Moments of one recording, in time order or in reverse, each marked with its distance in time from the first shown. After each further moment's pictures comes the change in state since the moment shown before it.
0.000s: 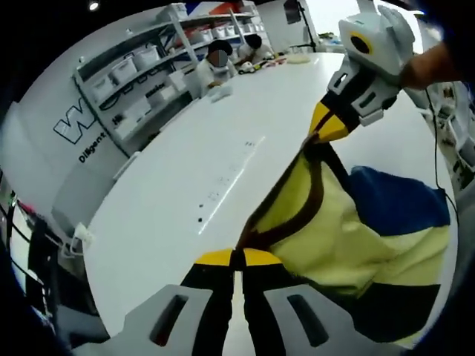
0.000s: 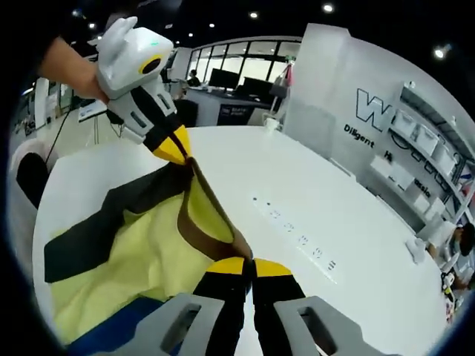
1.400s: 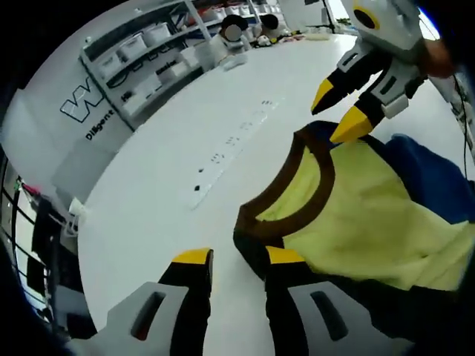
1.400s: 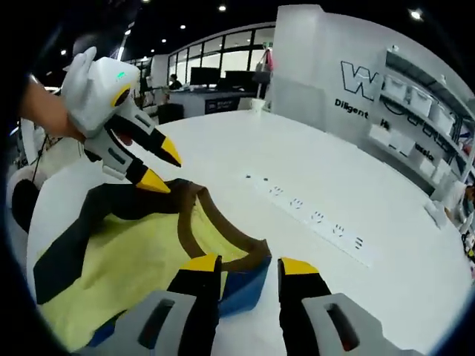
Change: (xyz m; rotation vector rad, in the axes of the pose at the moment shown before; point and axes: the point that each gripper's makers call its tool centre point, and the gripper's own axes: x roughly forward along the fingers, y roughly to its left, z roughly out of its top) left arm 0.052 0.004 -0.052 -0.082 0.092 0.055; right arm 0.054 0.001 -0.041 0.152 0.030 0.020
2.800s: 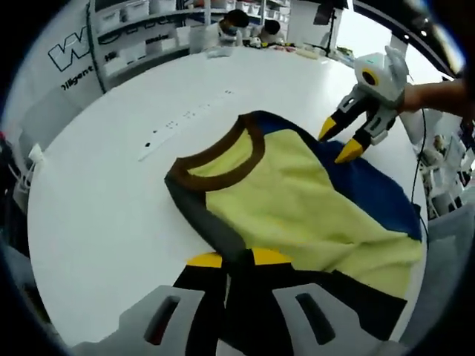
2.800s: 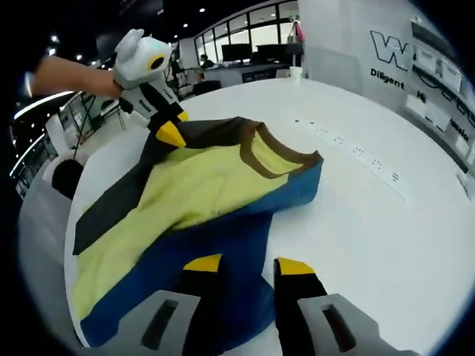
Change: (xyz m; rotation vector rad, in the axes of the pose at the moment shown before) left arm -0.040 -0.071 -0.034 -0.205 0.052 -0.305; right arm -0.055 0.050 -0.082 0.035 0.171 0.257
